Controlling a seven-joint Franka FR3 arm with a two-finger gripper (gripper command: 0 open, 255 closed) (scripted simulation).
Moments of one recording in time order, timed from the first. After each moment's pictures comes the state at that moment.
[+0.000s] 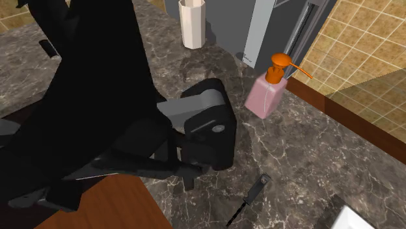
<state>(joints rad) -0.05 -0.64 -0.08 -2.33 0.00 1.63 0.07</state>
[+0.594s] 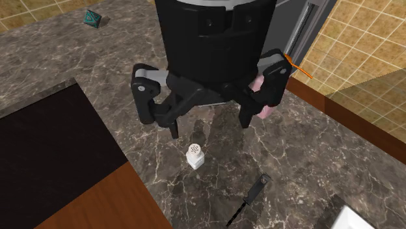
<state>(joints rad) -0.10 -0.43 -0.20 -2.27 -0.09 1.81 -0.05</state>
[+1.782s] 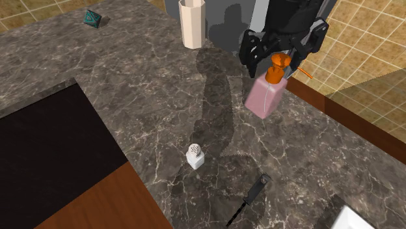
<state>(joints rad) -0.21 0.14 -0.37 -1.85 -0.05 2.04 -0.32</state>
